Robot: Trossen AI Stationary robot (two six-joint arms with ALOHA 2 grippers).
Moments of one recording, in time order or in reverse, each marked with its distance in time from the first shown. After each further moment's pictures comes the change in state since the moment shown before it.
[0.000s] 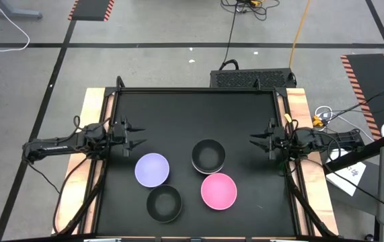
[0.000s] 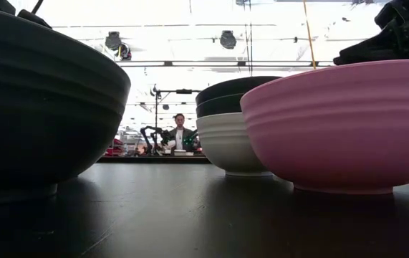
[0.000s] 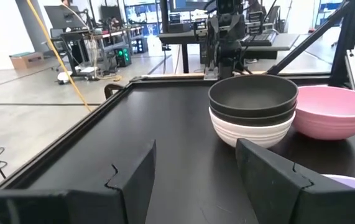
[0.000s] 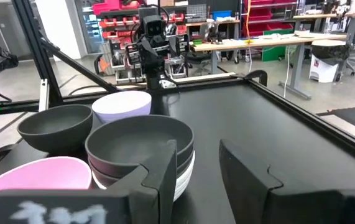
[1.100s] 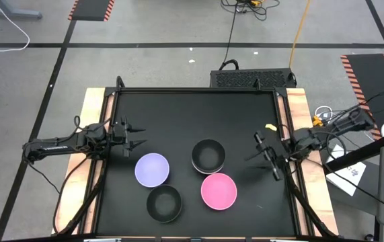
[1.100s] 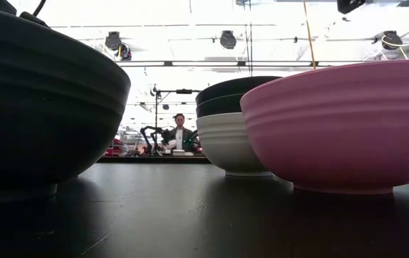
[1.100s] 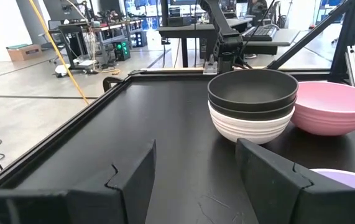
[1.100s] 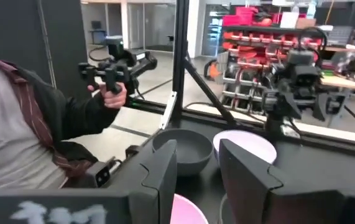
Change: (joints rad) left arm 0.000 0.001 0.001 -0.023 -0.001 -0.018; right arm 0.240 0.575 0.299 0.336 -0.276 -0.151
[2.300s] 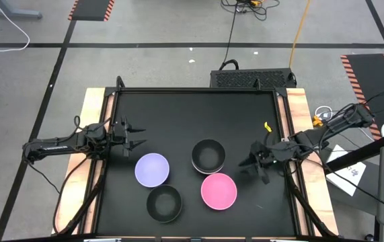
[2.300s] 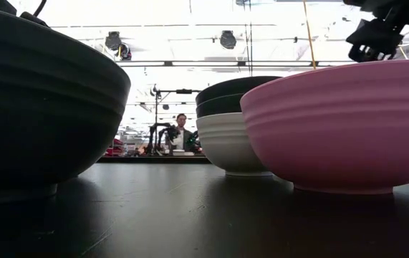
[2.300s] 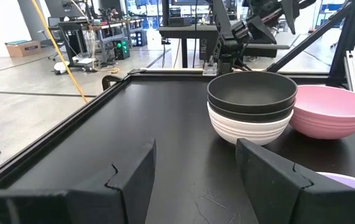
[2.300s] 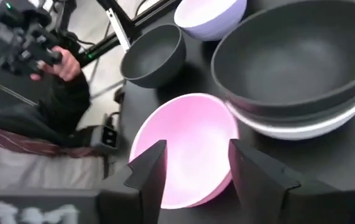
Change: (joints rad) left arm 0.000 0.001 0.000 0.002 0.000 -0.026; right arm 0.055 0.202 0.076 -0.337 0.122 0.784
